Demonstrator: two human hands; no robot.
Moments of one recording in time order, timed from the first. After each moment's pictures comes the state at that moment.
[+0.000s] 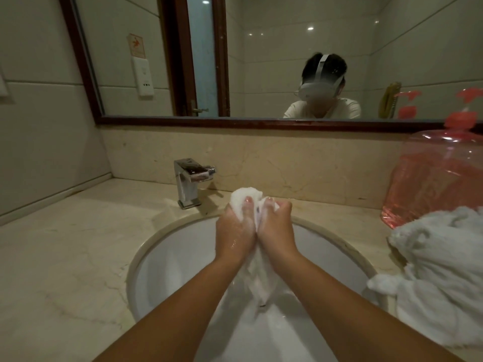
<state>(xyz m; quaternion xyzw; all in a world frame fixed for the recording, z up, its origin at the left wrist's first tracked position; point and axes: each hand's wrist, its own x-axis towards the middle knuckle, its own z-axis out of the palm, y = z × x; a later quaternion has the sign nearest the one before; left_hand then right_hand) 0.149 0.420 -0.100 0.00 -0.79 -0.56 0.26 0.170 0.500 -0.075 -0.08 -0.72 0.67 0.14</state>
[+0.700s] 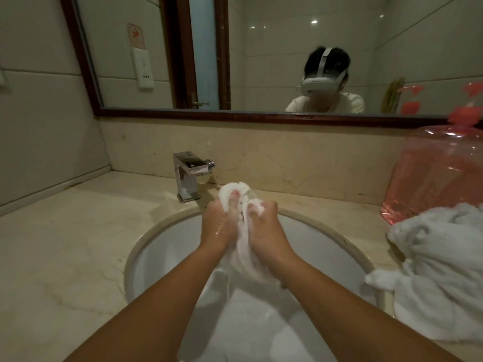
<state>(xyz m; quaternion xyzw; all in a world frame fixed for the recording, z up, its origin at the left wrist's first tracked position) 0.138 0.395 -0.099 0.01 -0.82 -0.53 0.23 0.184 0.497 -0.083 0.01 -0.80 0.60 0.09</state>
